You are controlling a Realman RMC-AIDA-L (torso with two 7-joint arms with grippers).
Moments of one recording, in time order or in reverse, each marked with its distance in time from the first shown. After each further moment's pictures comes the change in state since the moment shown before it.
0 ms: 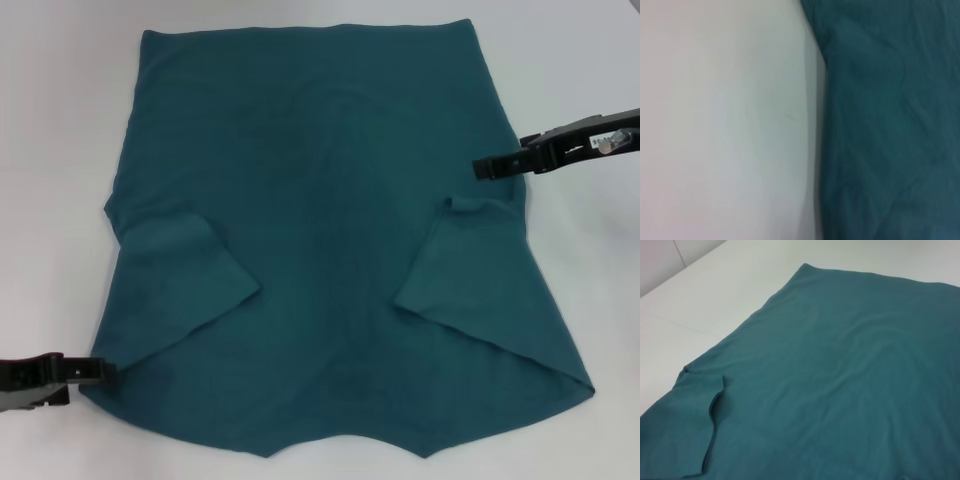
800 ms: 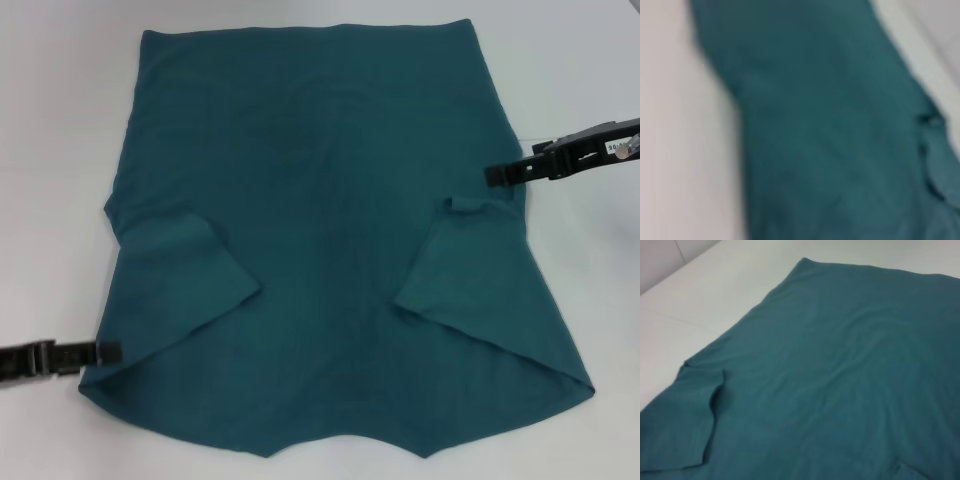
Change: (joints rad) left arm 0.061 -0.001 -0.056 0.061 -0.199 0.107 0.213; right arm -0.017 -0.018 0.007 -0.007 0.011 -0.035 0.006
